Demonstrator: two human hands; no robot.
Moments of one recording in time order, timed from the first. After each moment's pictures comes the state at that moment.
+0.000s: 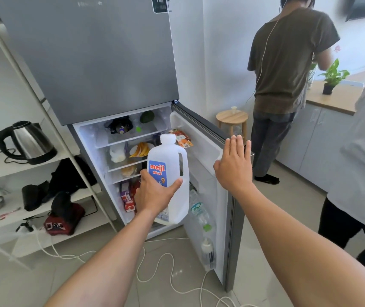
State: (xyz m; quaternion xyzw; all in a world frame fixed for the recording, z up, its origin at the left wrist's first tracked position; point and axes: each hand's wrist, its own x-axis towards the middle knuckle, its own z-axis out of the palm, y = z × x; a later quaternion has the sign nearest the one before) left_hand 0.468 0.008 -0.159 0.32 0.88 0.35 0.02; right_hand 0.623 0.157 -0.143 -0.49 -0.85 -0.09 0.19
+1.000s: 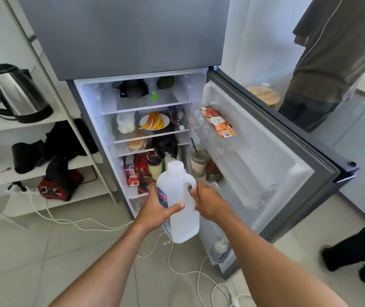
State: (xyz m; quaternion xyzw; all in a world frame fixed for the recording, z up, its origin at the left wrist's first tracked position) left_hand 0.313 0.007 -0.303 0.32 0.77 0.46 0.31; right_hand 0.451 0.140 -0.274 -0.36 -0.88 0.32 0.04
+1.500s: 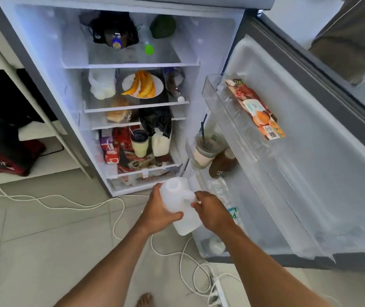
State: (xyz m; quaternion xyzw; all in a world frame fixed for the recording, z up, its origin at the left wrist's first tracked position) left_hand 0.242 0.087 -0.443 0.29 0.74 0.45 0.41; right_hand 0.383 0.196 -0.384 -0.41 -0.86 0.30 -0.07
